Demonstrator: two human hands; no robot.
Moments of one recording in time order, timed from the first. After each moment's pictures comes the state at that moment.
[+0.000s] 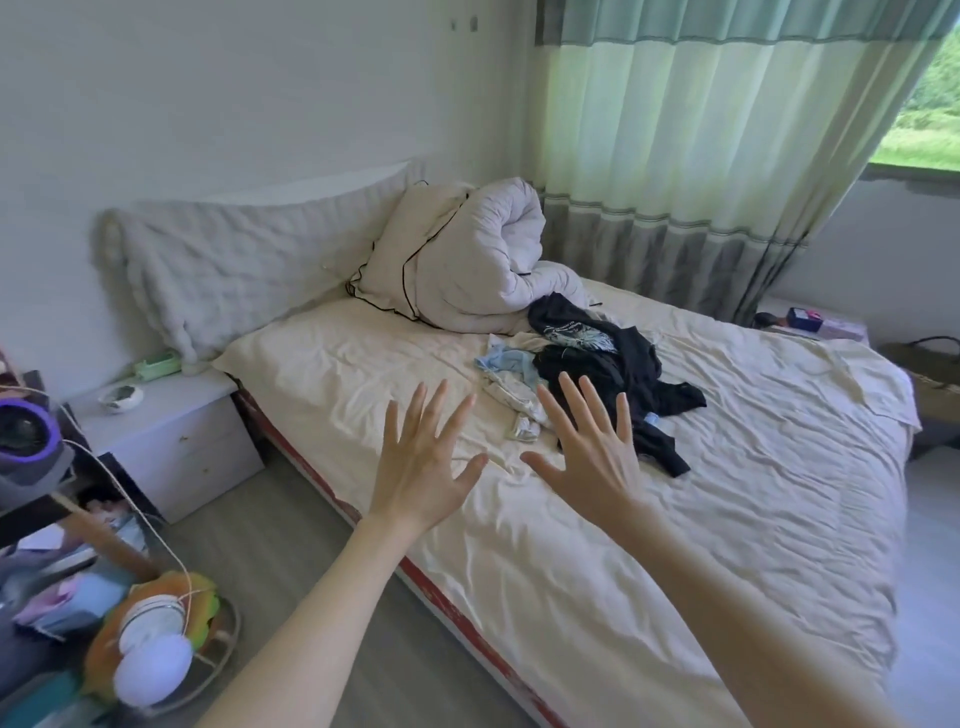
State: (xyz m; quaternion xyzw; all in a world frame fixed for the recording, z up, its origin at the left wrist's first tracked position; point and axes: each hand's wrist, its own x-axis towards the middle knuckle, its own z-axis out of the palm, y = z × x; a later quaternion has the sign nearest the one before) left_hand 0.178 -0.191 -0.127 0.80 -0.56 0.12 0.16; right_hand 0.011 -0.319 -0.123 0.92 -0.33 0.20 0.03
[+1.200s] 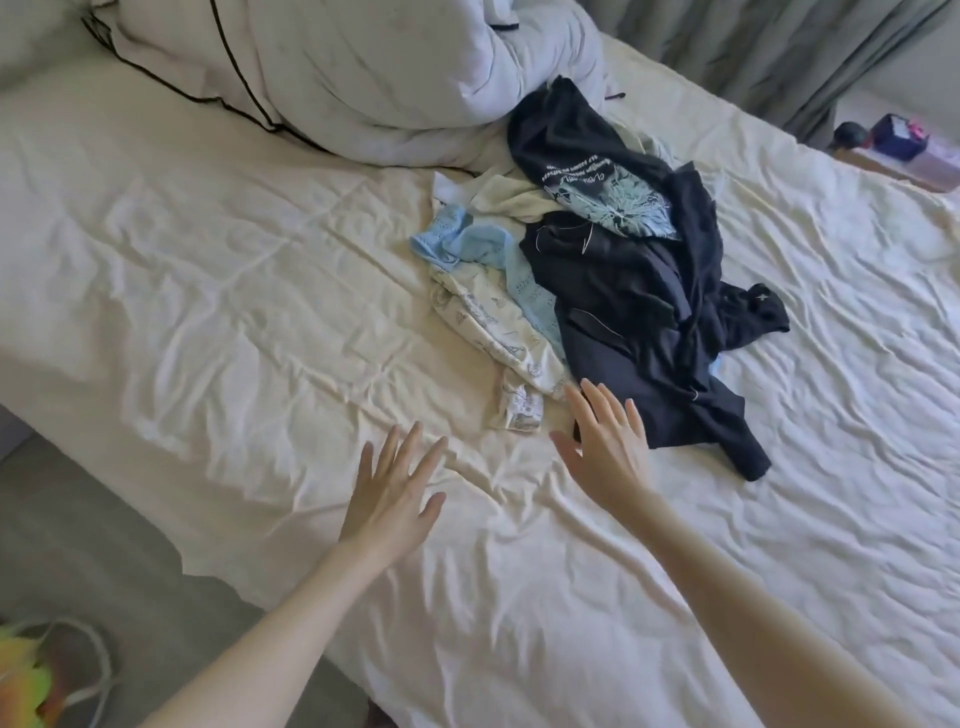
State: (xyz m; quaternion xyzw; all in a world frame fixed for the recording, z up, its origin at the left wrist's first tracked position) left_hand 0.444 -0.534 -0.436 0.77 -0.59 -0.22 0.01; right_hand 0.246 -0.688 -0.390 0.87 -0.49 -0.05 -0.10
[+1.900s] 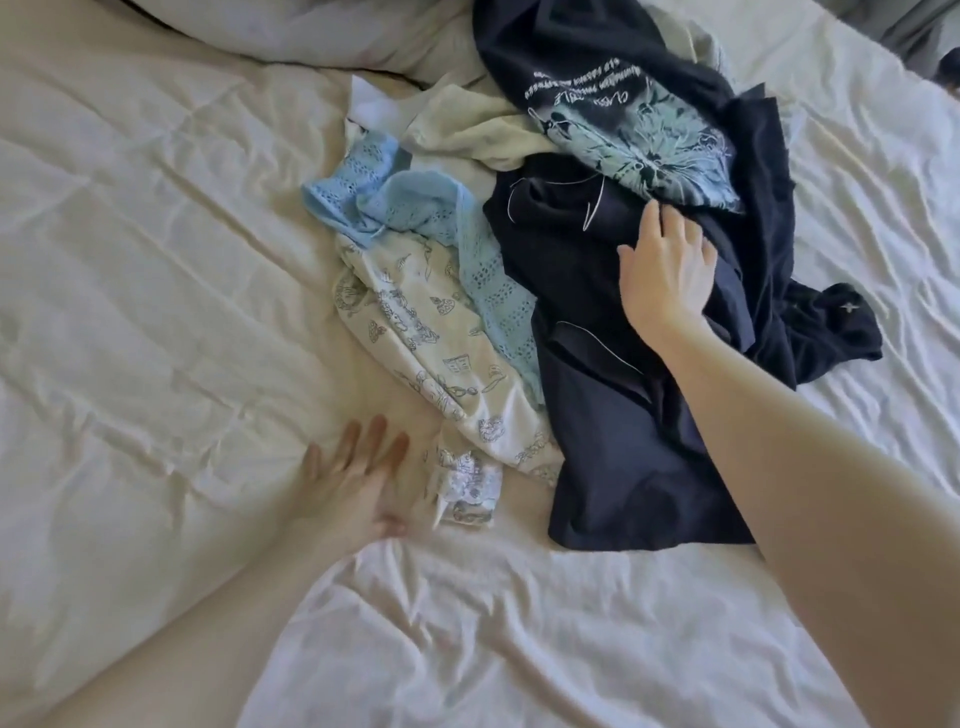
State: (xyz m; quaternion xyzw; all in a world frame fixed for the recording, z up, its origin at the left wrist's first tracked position) left_hand 0.459 -0.702 -0.613 0.74 -0.58 -0.30 -0.15; right_hand 0.292 -1.000 -0.501 0.81 -0.58 -0.01 0.03
